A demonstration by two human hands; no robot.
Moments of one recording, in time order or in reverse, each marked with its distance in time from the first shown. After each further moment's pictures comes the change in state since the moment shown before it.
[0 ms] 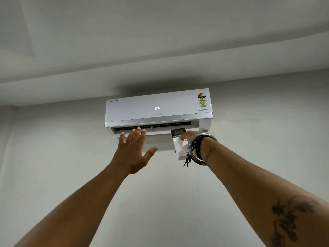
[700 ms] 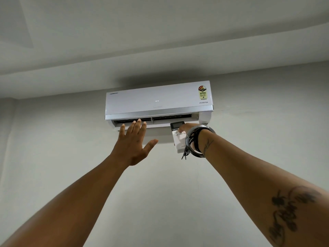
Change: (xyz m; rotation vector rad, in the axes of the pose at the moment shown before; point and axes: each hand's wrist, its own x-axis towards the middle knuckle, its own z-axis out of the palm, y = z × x) left_hand -0.009 0.003 -0.011 0.012 -0.001 0.025; right_hand -0.009 -0.002 0.007 -0.145 -0.021 -0.079
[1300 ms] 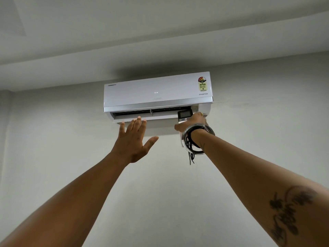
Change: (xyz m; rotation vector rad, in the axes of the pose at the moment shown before) left_hand -0.013 0.003 0.014 -0.019 -0.035 -0.003; right_hand -0.005 0.016 0.017 -0.016 0.423 -0.052
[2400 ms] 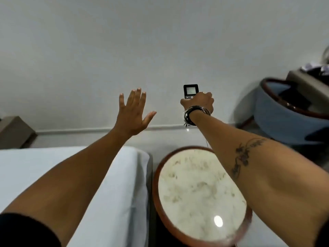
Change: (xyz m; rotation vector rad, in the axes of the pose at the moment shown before) left_hand -0.406 0.118 0.201 -0.247 -0.593 0.101; right_hand -0.265 0.405 0.090 -0.612 -0.150 0.541
